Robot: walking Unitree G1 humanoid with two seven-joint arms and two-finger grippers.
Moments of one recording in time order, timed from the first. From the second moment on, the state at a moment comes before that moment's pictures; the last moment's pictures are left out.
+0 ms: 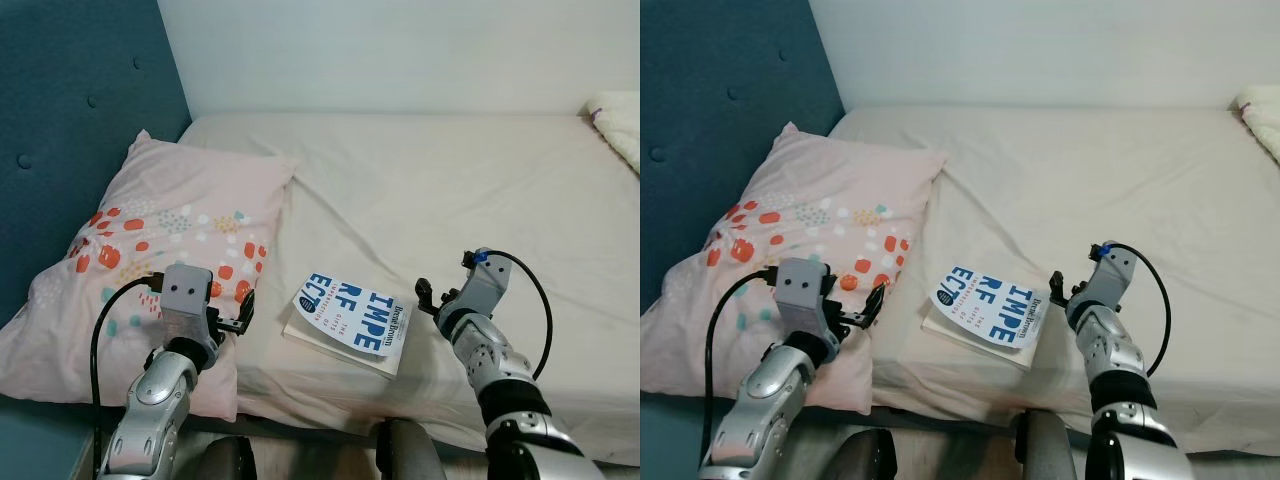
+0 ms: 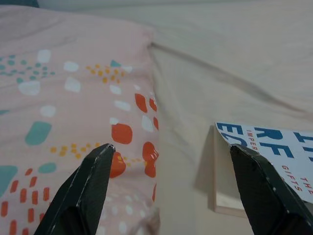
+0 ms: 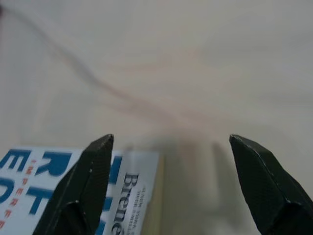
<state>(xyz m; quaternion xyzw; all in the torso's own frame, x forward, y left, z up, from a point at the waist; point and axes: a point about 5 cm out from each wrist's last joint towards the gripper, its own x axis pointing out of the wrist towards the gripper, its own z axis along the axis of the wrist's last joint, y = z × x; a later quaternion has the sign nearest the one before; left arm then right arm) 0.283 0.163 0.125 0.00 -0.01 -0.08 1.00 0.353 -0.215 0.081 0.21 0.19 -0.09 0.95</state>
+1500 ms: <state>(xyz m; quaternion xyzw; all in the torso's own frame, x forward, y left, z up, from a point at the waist) 0.261 0.162 0.129 0.01 -0.01 -0.06 1.00 0.320 -0.163 0.024 0.53 0.21 -0.04 0.82</state>
